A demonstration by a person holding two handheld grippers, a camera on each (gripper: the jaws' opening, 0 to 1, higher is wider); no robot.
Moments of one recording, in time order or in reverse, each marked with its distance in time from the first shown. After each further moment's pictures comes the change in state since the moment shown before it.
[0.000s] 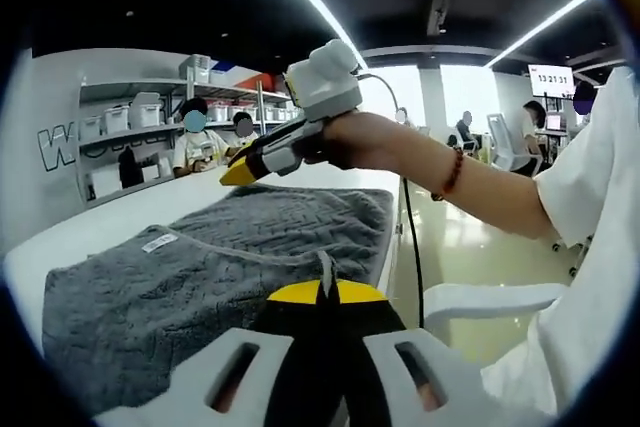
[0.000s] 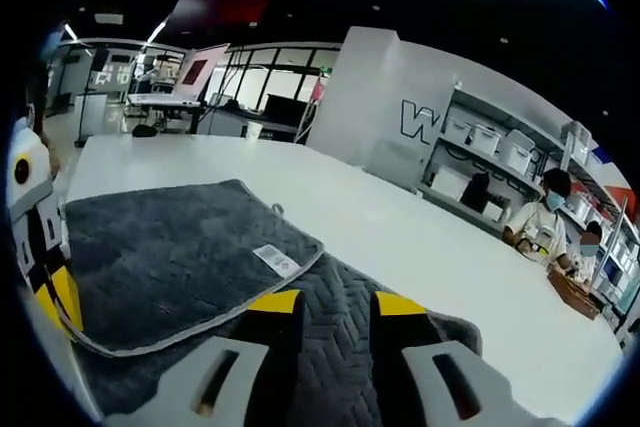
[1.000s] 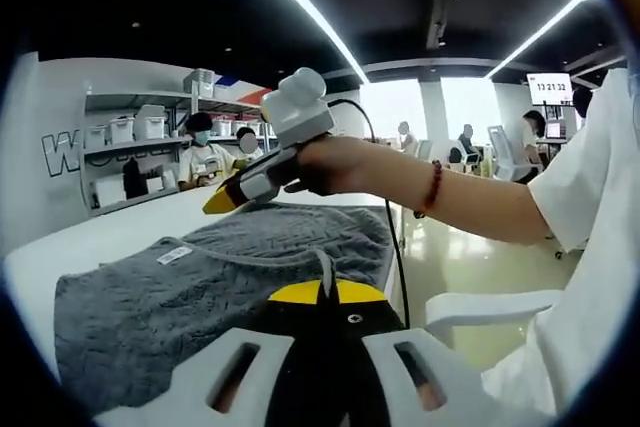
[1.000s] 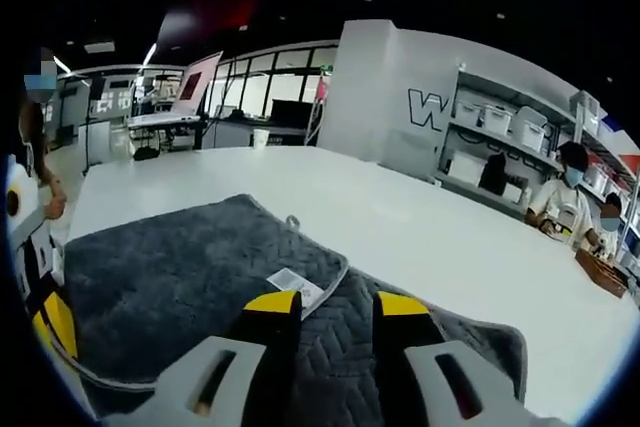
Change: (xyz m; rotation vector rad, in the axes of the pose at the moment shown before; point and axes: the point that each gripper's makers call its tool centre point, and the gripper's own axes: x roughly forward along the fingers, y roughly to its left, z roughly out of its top) left arm -0.014 0.007 0.011 -0.005 -0.056 0.009; right arm 0.040 0.017 0.009 0.114 0.014 0.080
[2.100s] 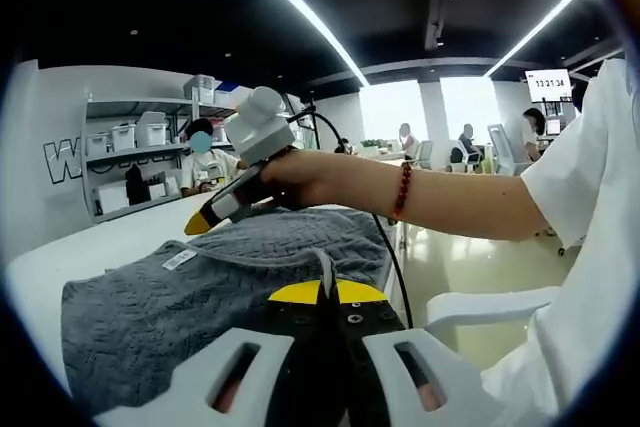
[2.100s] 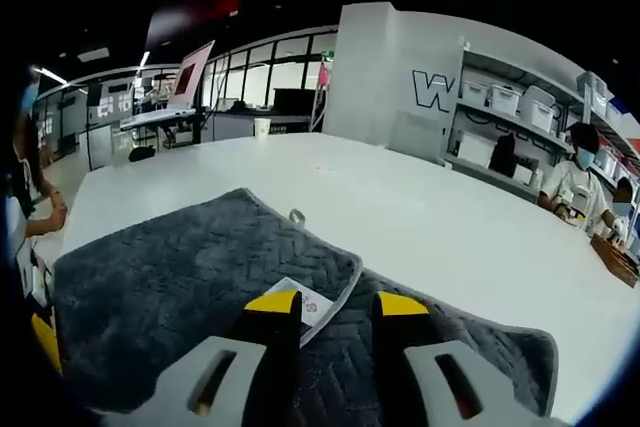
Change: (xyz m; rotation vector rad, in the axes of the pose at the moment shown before) left arm -0.005 0.000 0.003 0.006 -0.019 -0.001; right arm 0.042 0.006 -0.004 0.048 0.065 0.038
